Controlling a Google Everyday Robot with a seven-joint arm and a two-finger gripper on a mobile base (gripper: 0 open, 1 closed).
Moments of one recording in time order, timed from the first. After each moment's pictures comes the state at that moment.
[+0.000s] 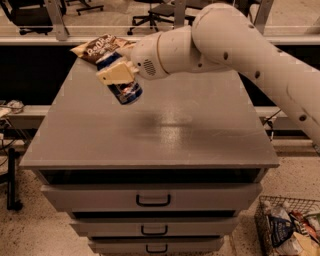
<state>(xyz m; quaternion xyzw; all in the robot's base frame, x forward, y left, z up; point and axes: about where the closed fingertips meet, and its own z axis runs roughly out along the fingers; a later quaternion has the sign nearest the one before) 0.600 0.108 0.967 -0.50 0.66 0.29 0.49</state>
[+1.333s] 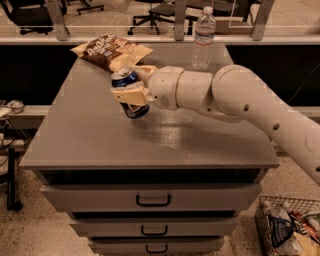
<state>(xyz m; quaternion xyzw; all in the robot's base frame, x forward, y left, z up) 0.591 0.076 0.932 -0.45 0.60 0.30 0.59</state>
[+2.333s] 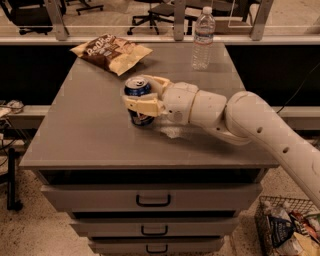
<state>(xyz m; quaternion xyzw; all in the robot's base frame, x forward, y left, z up) 0.584 0.045 0.910 -0.41 0.57 0.34 0.63</state>
